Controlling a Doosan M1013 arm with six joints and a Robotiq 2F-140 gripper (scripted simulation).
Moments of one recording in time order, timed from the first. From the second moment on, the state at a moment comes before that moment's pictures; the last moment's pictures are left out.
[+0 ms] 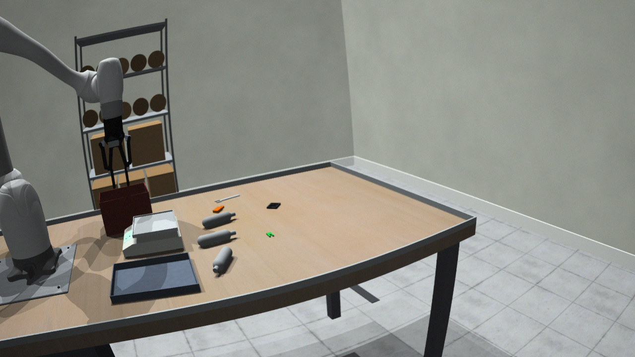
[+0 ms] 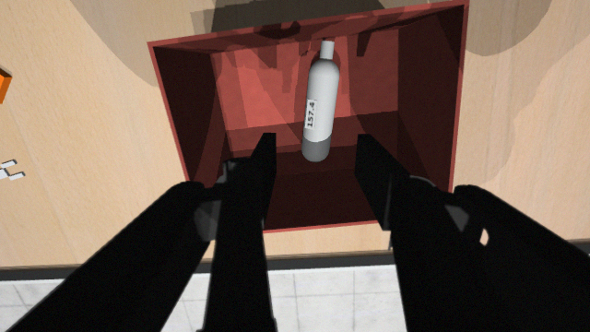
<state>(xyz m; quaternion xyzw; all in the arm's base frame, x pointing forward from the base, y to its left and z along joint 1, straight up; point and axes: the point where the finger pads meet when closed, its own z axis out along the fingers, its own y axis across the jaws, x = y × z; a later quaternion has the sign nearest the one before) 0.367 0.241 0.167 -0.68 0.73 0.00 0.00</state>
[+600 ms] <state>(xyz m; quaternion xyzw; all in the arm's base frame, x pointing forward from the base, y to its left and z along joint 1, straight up) 0.367 0.241 0.199 -0.68 0.73 0.00 0.00</state>
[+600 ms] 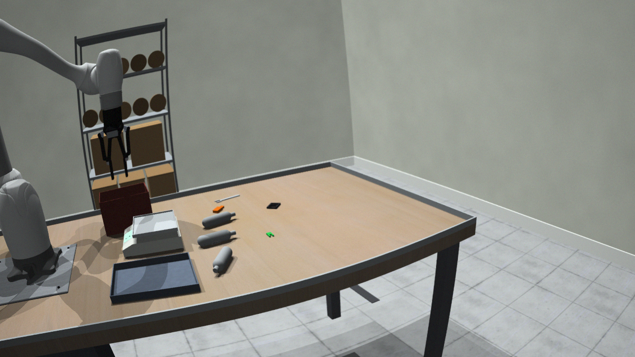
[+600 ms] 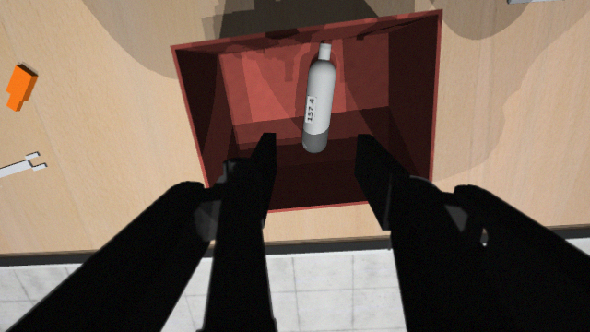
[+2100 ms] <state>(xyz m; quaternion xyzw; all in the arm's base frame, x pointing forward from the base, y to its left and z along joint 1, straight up) 0.647 -0.077 0.182 -0.07 1.00 0.00 0.00</state>
